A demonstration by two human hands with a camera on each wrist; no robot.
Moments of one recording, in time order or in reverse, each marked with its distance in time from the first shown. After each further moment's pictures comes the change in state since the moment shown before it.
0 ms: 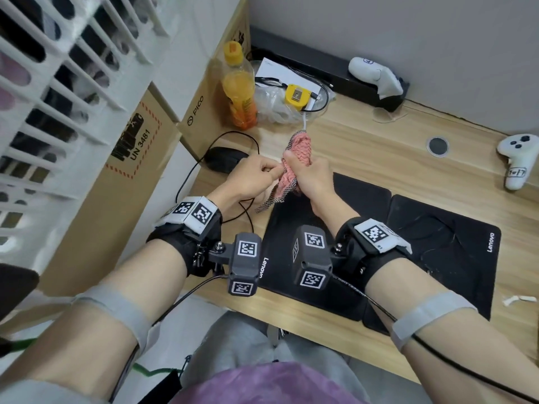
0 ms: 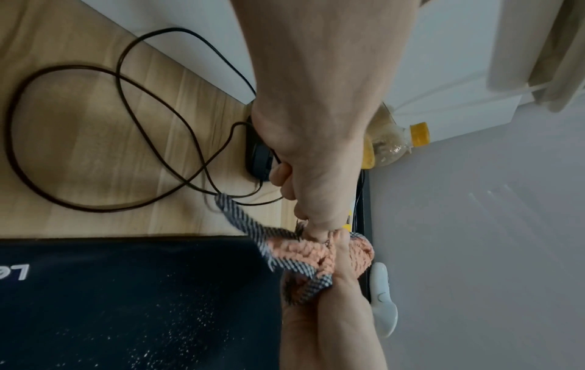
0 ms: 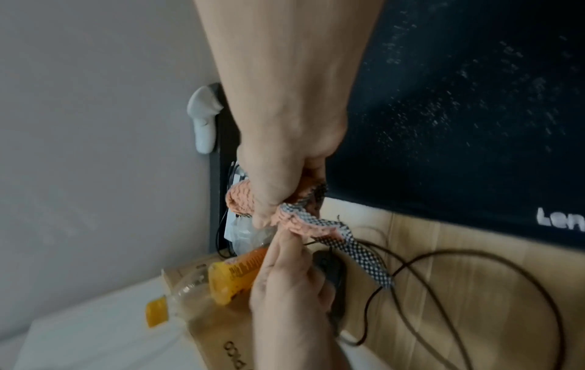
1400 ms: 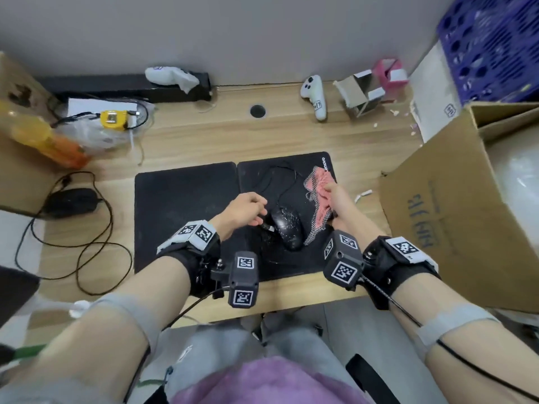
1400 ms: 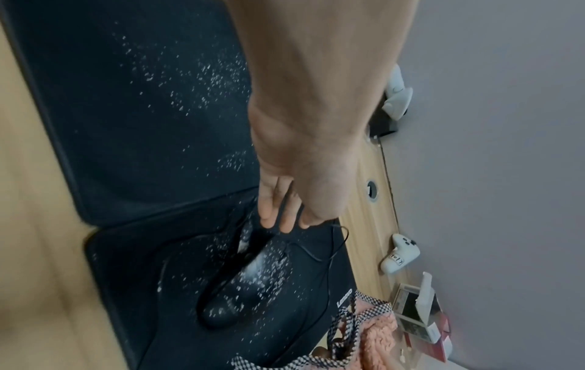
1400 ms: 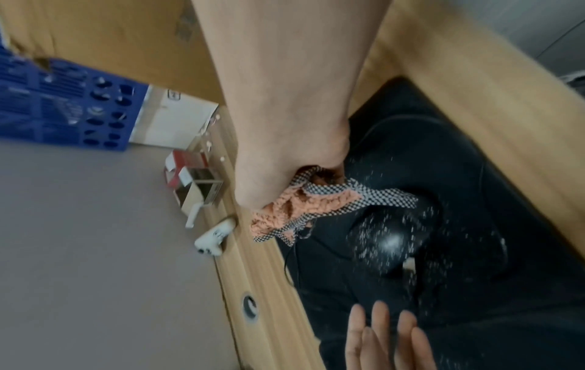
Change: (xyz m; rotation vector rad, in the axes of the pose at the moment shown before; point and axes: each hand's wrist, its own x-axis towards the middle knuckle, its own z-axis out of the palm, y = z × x) left_hand -0.043 0.145 0.252 -0.128 -0.450 -0.128; right_hand -0.098 0.150 -0.328 0.426 0.352 0.398
